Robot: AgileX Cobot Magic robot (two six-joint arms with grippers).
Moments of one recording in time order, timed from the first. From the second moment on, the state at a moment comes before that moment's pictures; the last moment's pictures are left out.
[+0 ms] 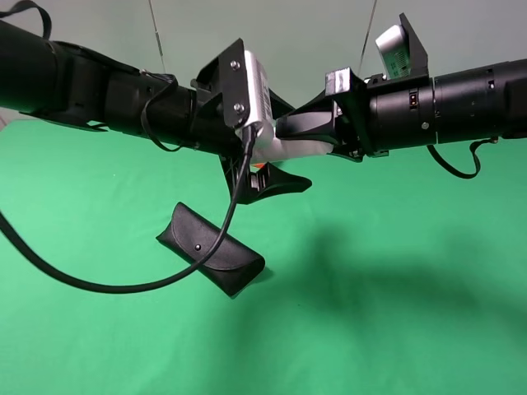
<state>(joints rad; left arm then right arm) -0.58 1.76 -0.96 -1.69 0.50 2.48 0.34 1.43 -0.77 1.56 0.72 -1.12</state>
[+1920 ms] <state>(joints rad) -0.60 1.78 -0.97 -1.69 0.42 2.50 0.34 1.40 -0.77 1.59 0.69 -1.12</state>
